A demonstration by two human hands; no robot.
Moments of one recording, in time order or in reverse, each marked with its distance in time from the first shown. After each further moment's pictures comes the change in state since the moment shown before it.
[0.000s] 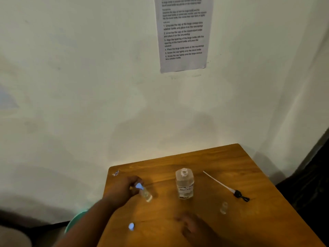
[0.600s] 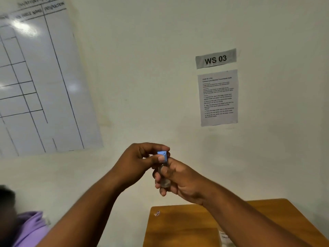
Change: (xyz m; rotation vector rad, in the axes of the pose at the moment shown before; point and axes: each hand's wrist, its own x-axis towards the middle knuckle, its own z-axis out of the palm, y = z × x) left_hand -0.183 0.201 -0.221 -0.234 0.399 0.355; right_hand -0.055 -0.341 -0.090 0.722 -0.238 -0.631
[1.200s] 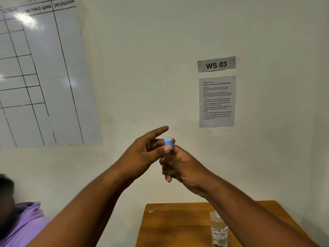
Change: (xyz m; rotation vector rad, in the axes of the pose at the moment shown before) left_hand -0.022 0.028 0.003 -0.194 -0.024 -0.052; right_hand -0.019 -0.027 0.019 -0.219 0.162 -0.132
